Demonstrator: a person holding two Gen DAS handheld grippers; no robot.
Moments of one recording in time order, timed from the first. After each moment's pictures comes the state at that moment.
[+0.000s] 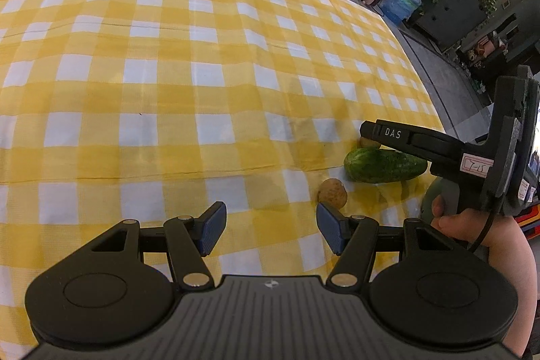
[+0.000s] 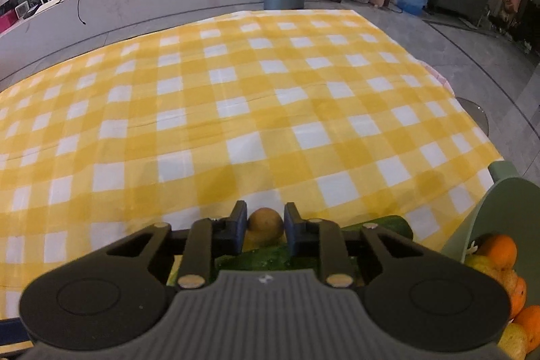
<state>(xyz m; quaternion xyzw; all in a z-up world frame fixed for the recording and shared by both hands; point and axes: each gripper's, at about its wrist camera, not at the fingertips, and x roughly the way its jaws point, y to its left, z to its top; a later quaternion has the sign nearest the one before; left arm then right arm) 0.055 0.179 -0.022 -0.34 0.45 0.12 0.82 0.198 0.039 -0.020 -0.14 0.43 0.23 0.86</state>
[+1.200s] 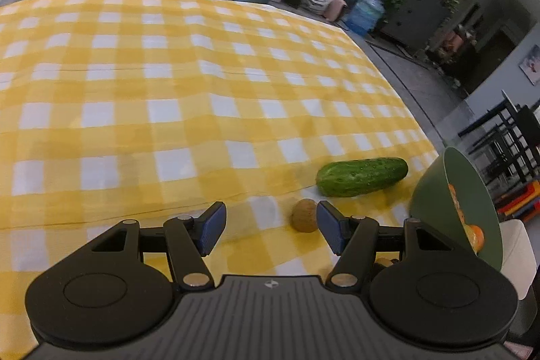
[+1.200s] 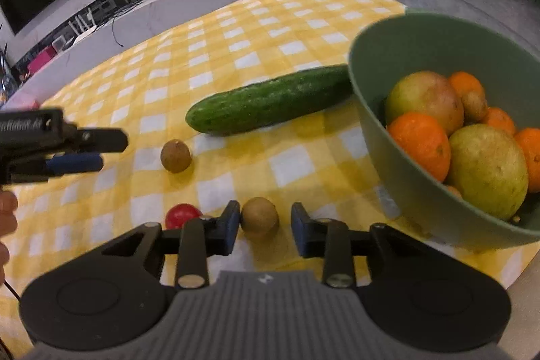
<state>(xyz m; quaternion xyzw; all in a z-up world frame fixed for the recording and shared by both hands) 0.067 0.162 -0.023 -0.28 0.39 0.08 0.87 0.099 -0.077 -0.031 -0.05 0.43 0.30 0.85</state>
